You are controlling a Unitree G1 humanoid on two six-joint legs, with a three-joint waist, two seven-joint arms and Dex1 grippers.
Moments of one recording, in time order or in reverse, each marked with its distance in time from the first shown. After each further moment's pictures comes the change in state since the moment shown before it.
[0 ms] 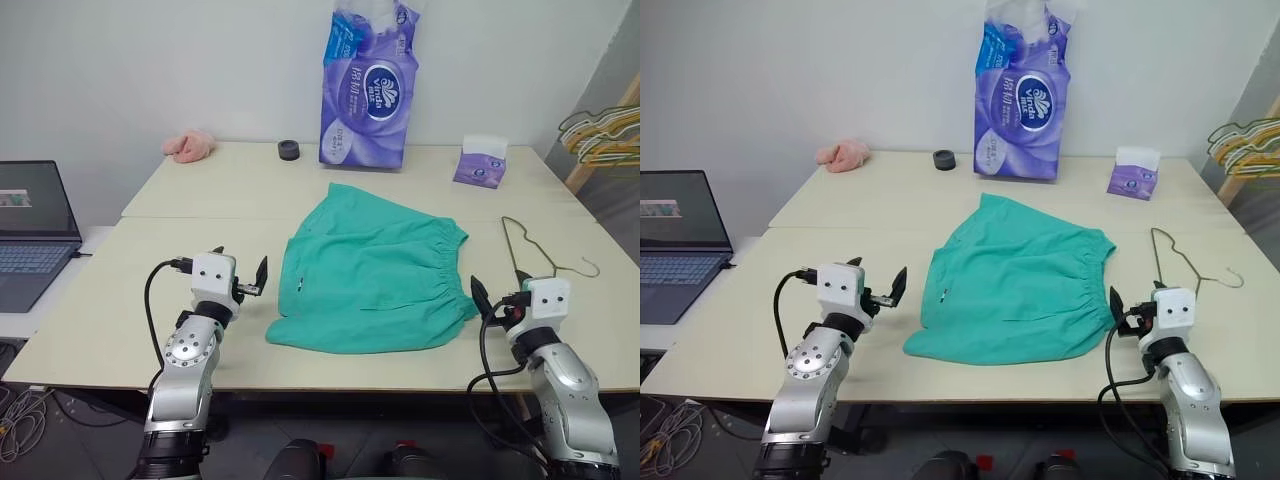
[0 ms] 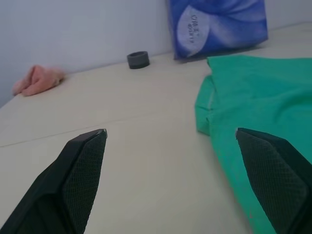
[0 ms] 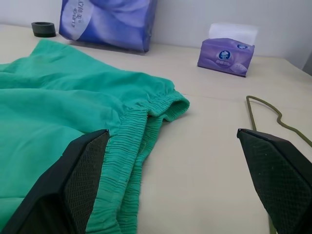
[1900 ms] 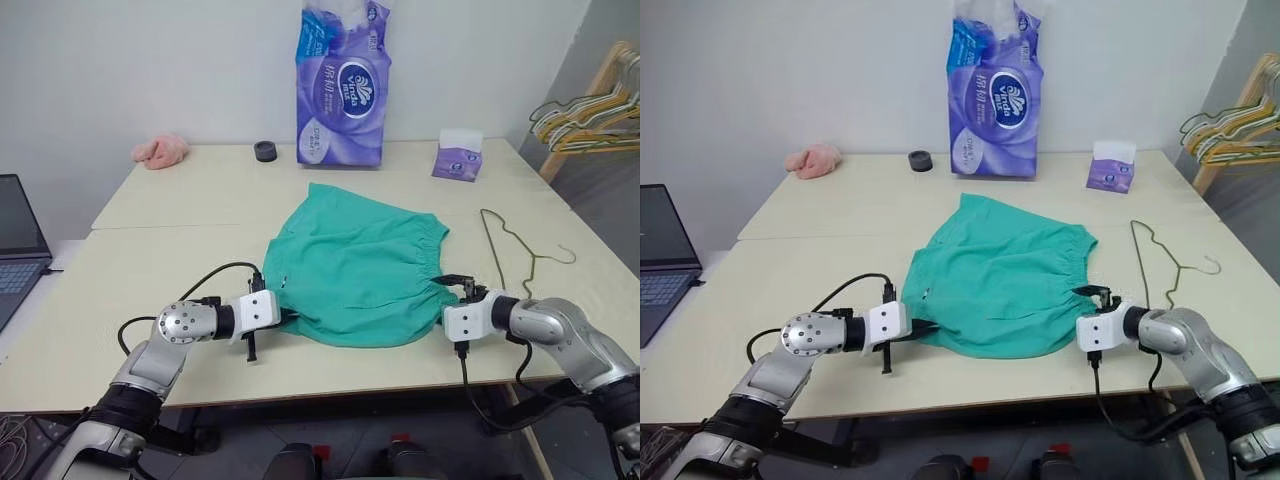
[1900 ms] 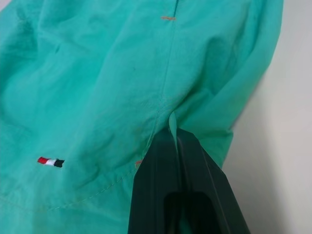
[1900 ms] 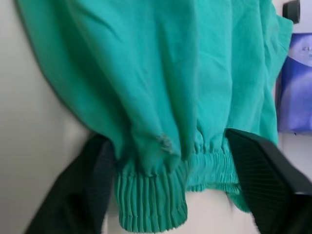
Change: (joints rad) left arm -0.194 0.394 -0.317 0.314 0.116 -0.326 -0.716; right arm -0.370 -0.508 0.521 0.378 -0.646 -0.590 0.345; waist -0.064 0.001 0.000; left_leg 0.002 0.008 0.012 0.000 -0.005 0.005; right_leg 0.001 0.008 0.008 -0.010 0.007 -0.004
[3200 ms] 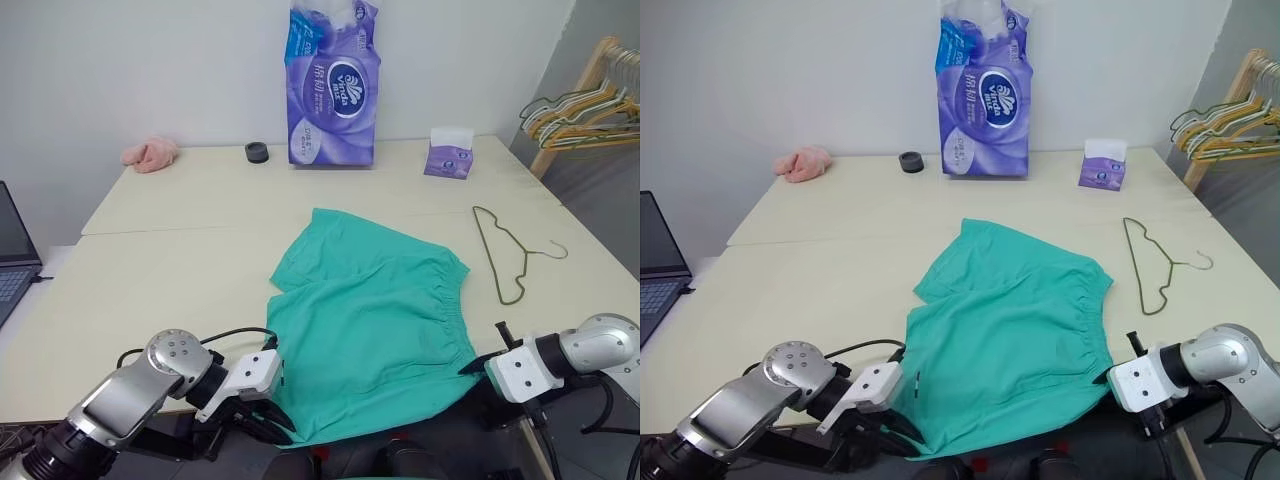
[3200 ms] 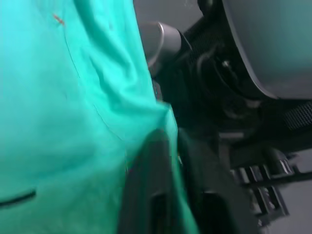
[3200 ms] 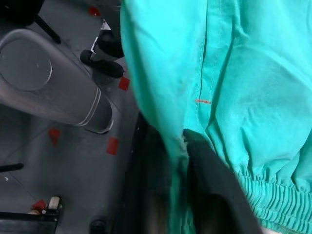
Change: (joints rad) left arm 0.201 0.279 -0.154 -0.564 -0.305 0.639 -0.457; right arm 0.264 -0.335 -0.079 -0.376 0.501 0.158 0.578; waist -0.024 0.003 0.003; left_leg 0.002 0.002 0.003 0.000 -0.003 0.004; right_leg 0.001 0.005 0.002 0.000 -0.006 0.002
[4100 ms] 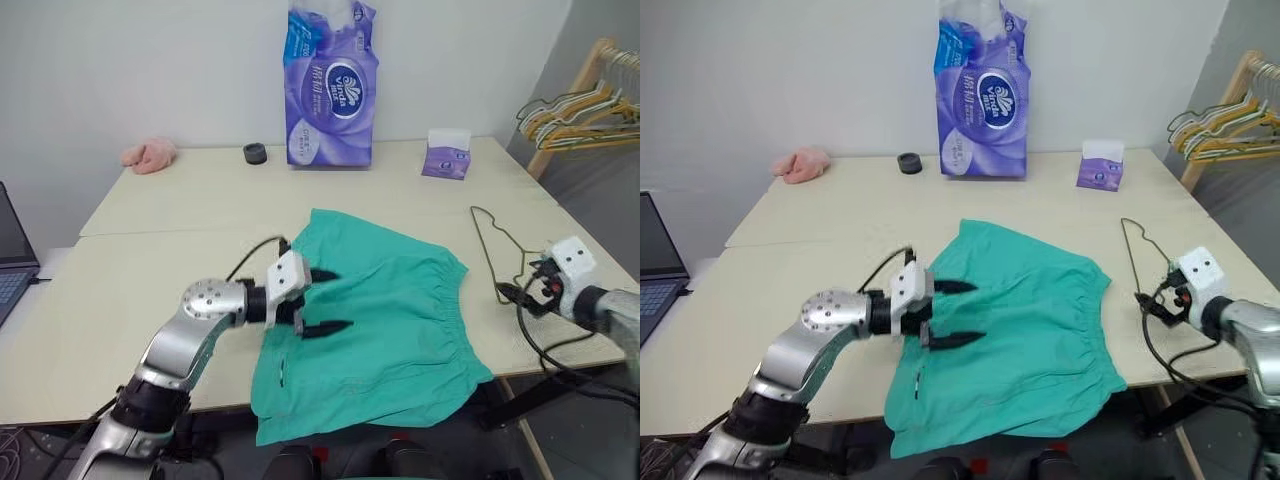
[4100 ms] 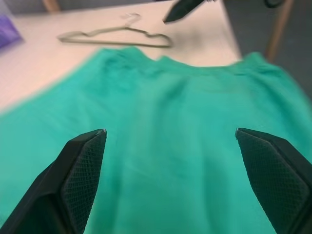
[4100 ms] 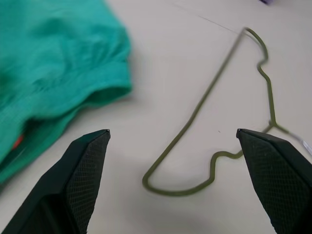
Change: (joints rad) left arm -0.303 -0.391 0.152 0.169 0.051 -0.151 0.434; right arm -0.186 0.417 -0.425 0.179 0.189 0.996 -0.658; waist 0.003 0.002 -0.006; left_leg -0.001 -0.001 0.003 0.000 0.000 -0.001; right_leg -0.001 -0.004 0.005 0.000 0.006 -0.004
